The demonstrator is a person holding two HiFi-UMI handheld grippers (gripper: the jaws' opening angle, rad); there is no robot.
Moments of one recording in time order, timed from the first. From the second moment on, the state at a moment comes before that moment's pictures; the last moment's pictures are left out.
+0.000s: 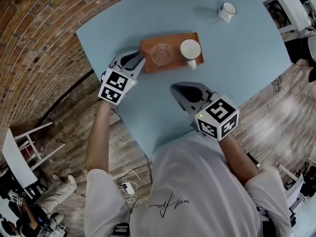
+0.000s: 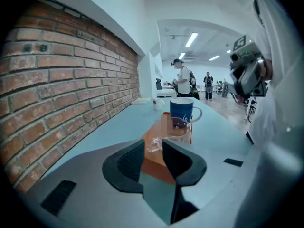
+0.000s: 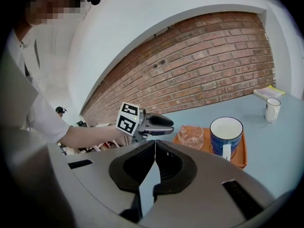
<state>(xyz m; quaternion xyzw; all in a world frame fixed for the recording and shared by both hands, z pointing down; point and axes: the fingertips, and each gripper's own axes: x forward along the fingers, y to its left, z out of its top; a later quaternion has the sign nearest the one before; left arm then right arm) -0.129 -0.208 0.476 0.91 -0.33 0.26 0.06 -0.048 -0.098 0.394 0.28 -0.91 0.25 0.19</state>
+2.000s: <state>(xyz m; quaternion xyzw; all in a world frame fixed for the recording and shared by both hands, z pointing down) -0.094 -0.201 0.509 0.91 0.02 0.40 -0.06 -0.035 -0.104 0.436 0.29 -0.87 0.33 0.21</state>
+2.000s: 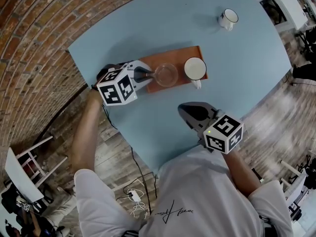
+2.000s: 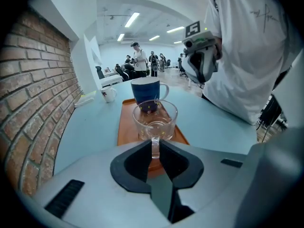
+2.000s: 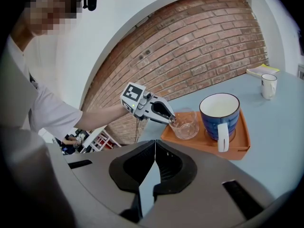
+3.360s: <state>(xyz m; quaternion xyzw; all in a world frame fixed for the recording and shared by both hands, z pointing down) -0.103 -0.183 0.503 0.92 -0.22 0.31 0.04 -0.038 -0.099 0.426 0.28 -0.88 0.32 0.20</state>
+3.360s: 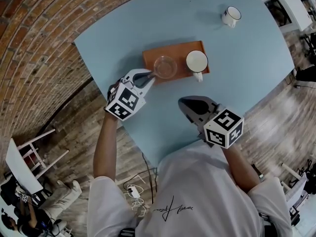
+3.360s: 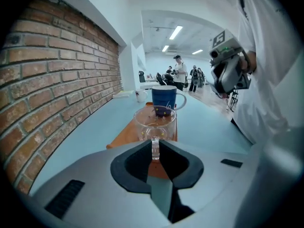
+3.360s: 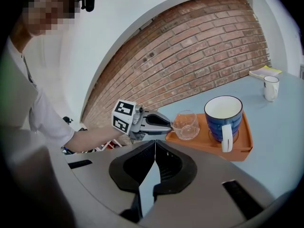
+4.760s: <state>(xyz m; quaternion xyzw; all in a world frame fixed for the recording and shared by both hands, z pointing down) -0.091 -0.166 0.504 0.83 -0.48 0.24 0.17 -0.030 -0.095 0.412 0.26 -0.90 0.31 0.17</state>
